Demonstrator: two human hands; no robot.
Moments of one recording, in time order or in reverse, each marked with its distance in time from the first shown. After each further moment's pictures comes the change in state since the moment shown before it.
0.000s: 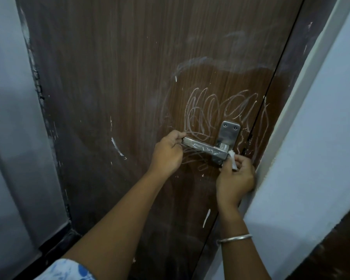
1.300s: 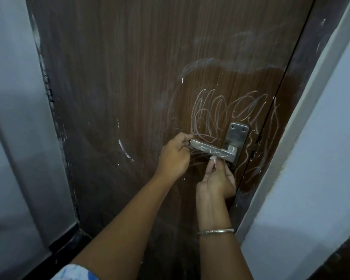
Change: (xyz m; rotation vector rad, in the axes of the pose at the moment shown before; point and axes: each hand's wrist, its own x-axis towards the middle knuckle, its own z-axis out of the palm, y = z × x) left_hand -0.002 -0.003 0.002 0.011 0.000 0.021; right_hand -0.024 -0.030 0.045 0.928 0.243 0.997
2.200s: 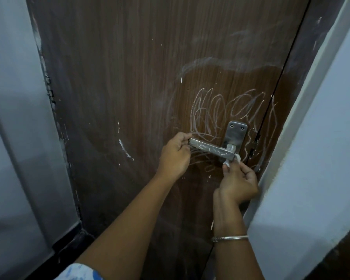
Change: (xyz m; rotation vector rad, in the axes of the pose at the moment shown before) left_hand 0.000 -0.003 0.003 -0.022 0.034 0.001; right_hand 0.007 -0.027 -0.016 -0.321 -0.015 -0.434
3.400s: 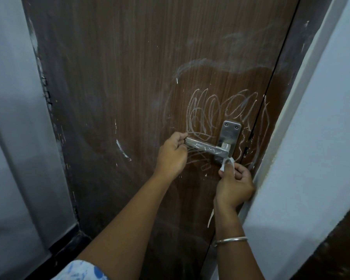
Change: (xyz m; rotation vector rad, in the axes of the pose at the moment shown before) left_hand -0.003 0.004 0.001 -0.039 -0.010 -0.025; right_hand 0.014 0.015 -0.022 -0.249 -0.113 -0.249
